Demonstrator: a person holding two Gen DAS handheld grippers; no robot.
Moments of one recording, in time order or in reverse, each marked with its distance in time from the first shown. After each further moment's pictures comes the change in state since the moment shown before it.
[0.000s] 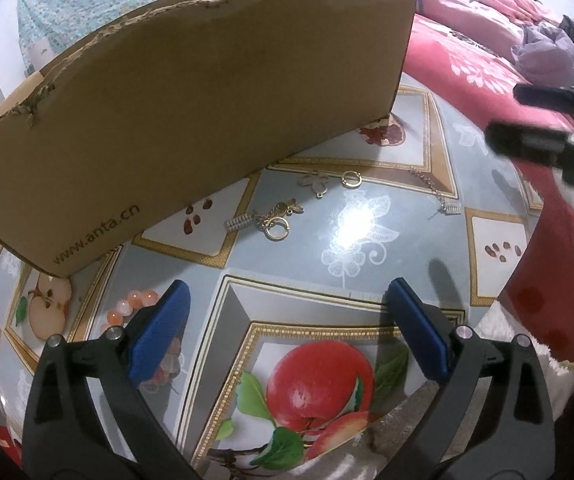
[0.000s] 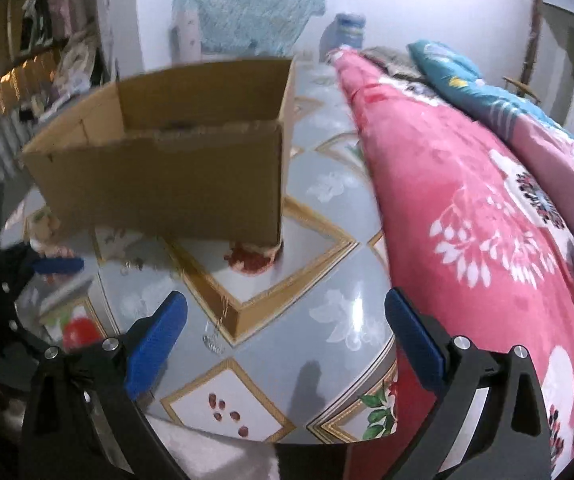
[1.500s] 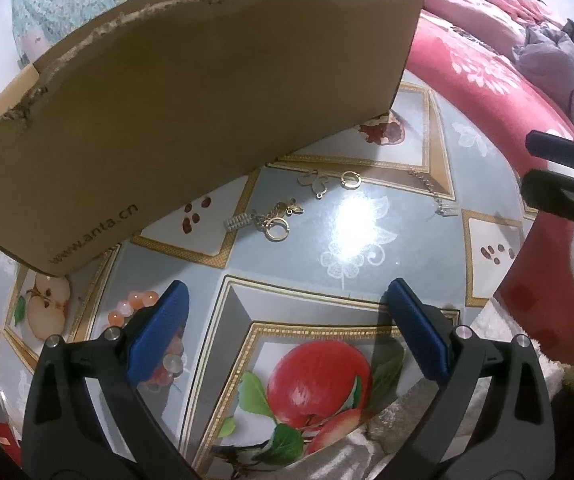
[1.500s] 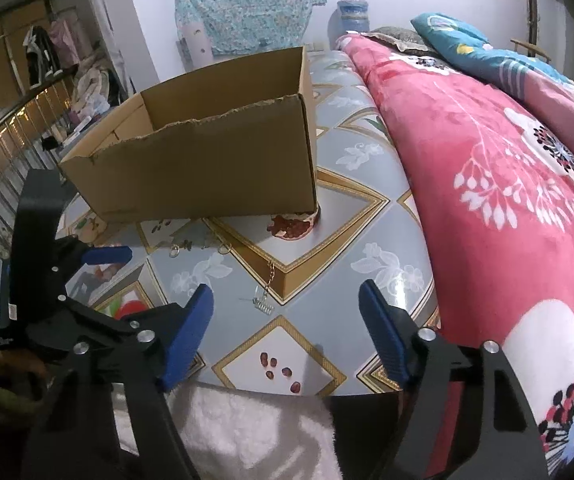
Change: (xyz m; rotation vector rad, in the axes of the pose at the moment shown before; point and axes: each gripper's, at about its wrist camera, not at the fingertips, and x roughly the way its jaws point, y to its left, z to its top) left arm 0.003 0.008 0.008 -0.002 0.043 -0.035; right arm -0.025 0.000 -0.025 0.110 -0.016 0.138
